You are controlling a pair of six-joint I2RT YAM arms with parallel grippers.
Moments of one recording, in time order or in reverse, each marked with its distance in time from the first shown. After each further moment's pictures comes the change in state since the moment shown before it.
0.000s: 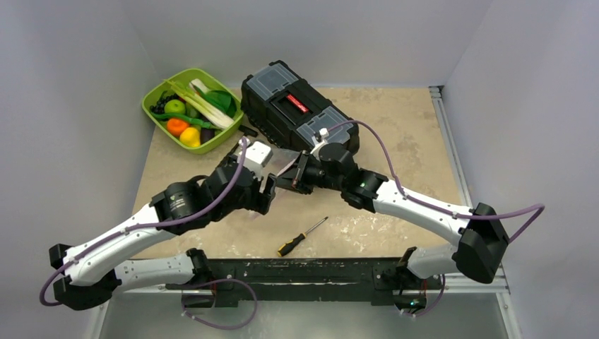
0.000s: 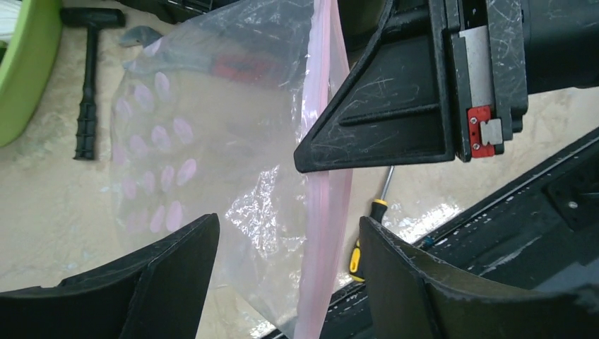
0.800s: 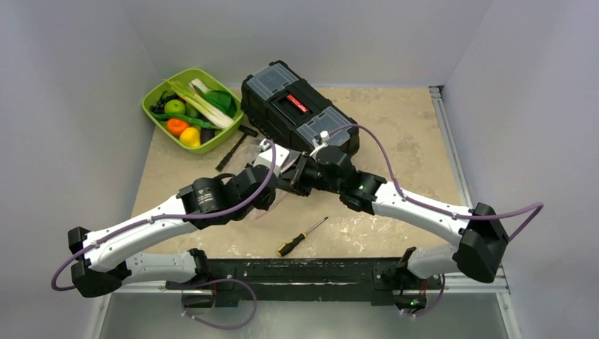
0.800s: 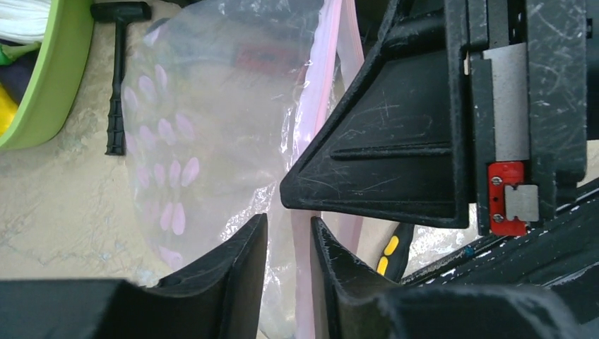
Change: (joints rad) left arm -0.061 0.163 0.035 -0.020 -0.155 0.010; right arm 0.034 0.000 0.000 -0.001 0.055 0.081
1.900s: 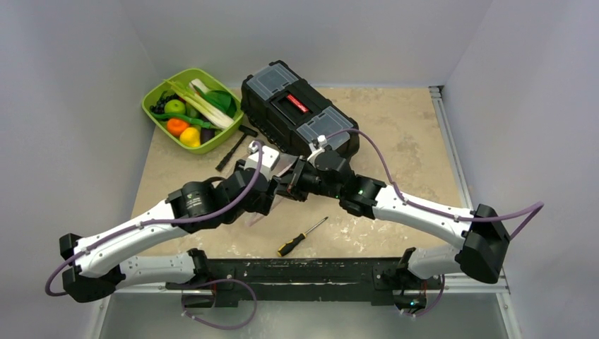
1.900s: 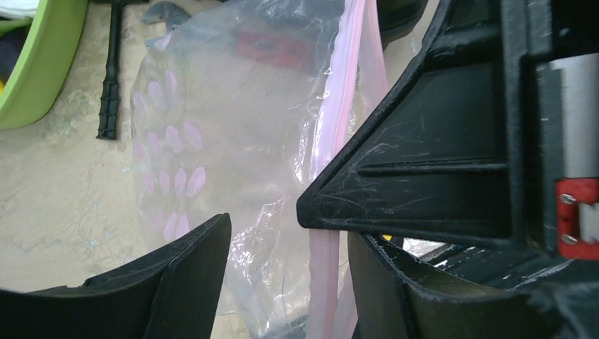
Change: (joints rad) left arm 0.000 -0.093 -0.030 -0.019 0.024 -0.055; right arm 0.046 -0.016 -0.012 0.028 0.009 0.054
